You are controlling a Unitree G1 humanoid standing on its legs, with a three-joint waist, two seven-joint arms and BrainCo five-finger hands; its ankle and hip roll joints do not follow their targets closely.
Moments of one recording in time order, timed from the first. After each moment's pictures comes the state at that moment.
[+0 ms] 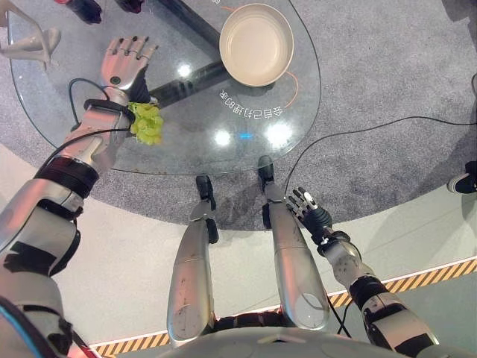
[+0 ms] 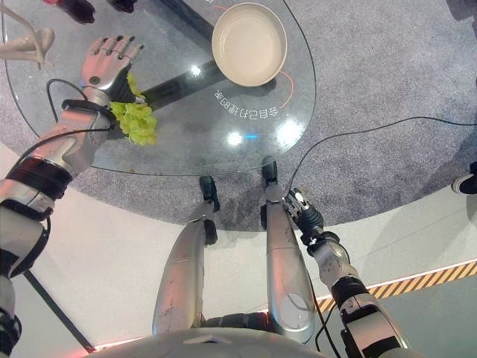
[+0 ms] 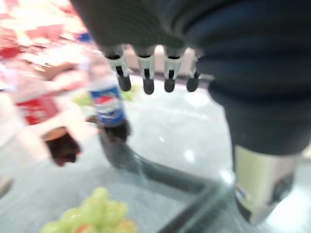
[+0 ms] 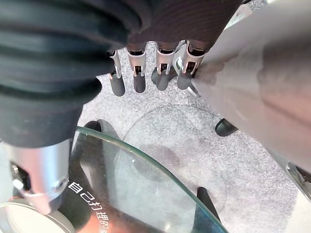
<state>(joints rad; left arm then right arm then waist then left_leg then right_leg) -1.07 0.87 -0.79 0.65 0.68 0.08 0.29 -0.26 -0.31 0.28 0.82 1.07 -0.11 0.33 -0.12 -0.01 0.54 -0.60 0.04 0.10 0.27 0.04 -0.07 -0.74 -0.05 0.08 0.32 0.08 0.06</state>
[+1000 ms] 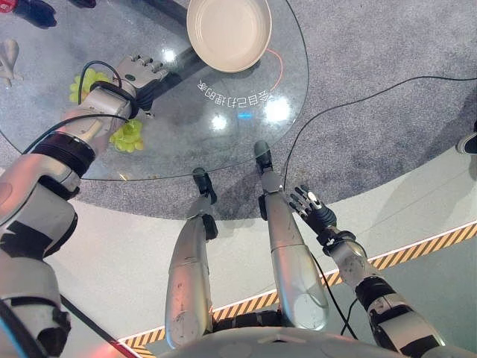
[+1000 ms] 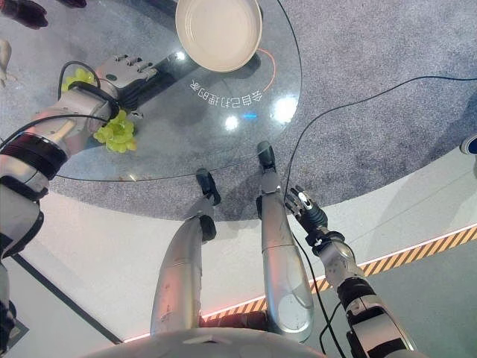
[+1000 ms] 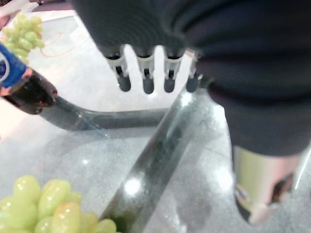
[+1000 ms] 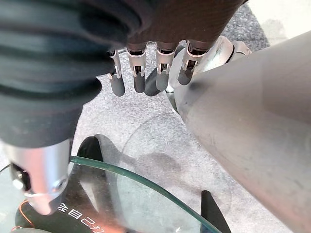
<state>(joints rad) -1.21 0.89 -0.94 0.79 0.72 -0.05 0.04 -0.25 -0.34 0.28 0.79 1.06 -0.12 0.38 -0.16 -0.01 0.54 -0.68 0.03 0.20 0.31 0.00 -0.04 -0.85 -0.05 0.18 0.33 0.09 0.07</state>
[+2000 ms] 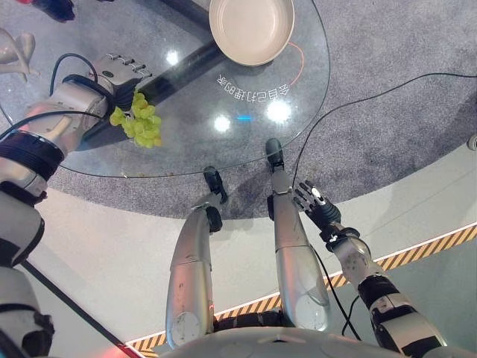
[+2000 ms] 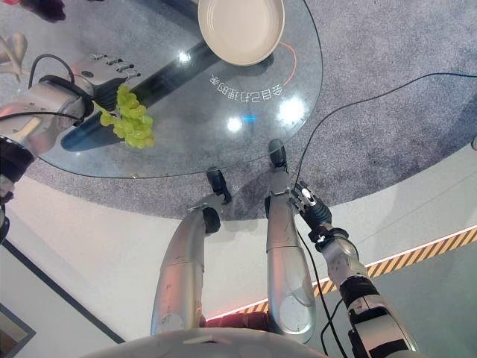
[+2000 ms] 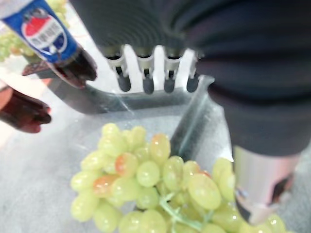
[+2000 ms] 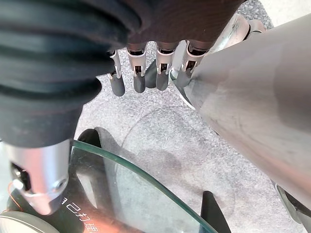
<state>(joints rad) -1.22 1.04 -0.99 0.67 0.70 -0.09 -0.08 -0.25 -0.34 0.23 0.74 1.01 -0.11 0.35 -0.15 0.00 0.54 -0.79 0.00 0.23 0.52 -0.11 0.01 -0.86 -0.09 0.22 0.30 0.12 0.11</state>
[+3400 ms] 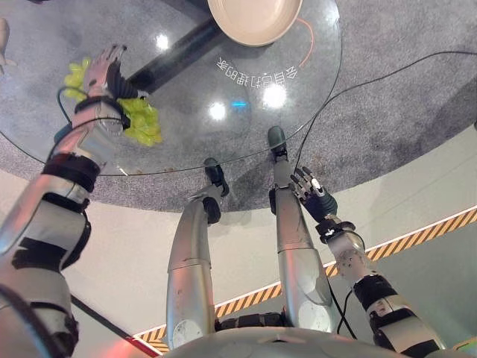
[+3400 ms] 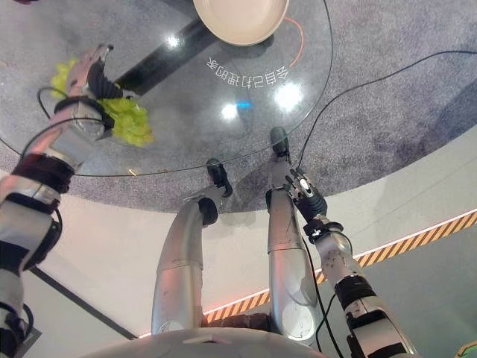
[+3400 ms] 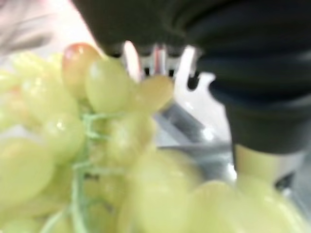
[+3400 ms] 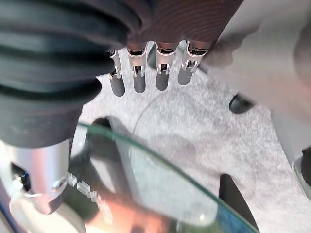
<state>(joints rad) -0.94 0.71 -0.44 0.82 0.02 0.14 0.41 -0.22 -0.32 0.29 0.59 1.08 -0.17 0.33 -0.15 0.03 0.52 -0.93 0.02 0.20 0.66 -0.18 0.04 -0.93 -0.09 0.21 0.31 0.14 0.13</state>
